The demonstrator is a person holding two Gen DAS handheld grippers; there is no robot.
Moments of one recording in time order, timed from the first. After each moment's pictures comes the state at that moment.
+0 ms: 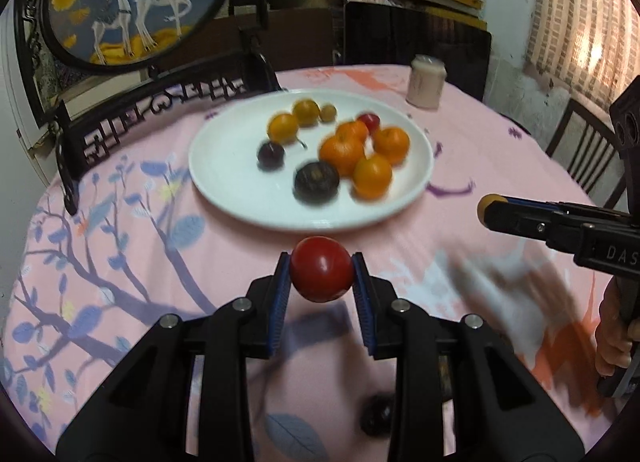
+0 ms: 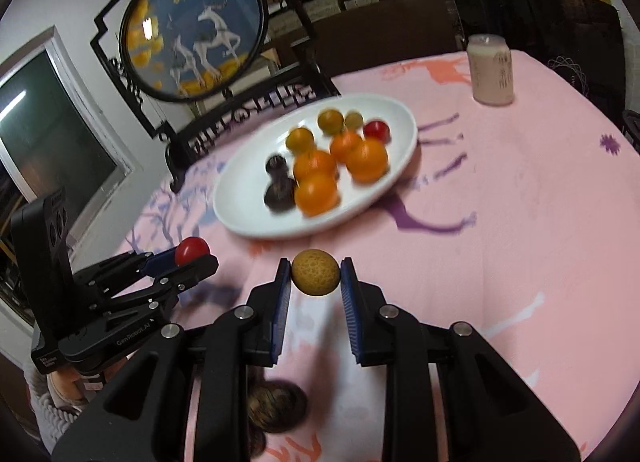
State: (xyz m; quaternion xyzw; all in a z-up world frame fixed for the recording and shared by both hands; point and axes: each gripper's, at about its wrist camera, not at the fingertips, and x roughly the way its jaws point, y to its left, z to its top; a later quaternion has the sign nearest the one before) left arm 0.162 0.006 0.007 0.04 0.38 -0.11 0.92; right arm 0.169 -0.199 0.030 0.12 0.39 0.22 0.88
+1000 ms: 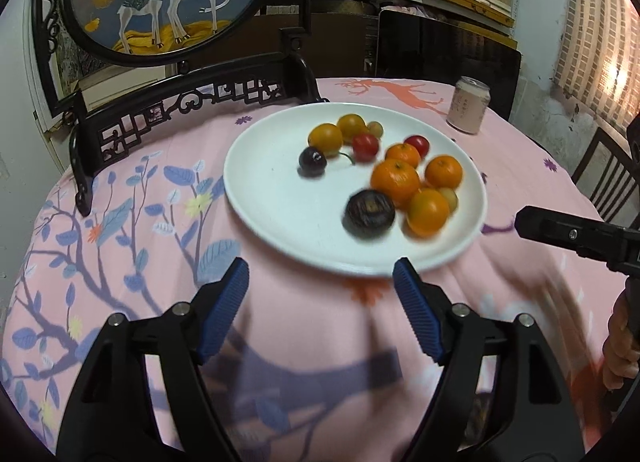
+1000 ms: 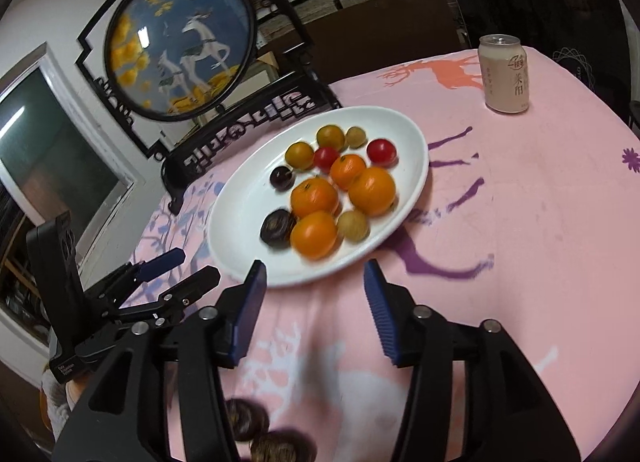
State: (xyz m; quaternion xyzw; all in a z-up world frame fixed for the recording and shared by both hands) left arm 0.186 0.027 0.003 0.02 0.37 -0.07 0.93; right arm 0.200 -0.192 0.029 0.14 0.40 0.22 0.88
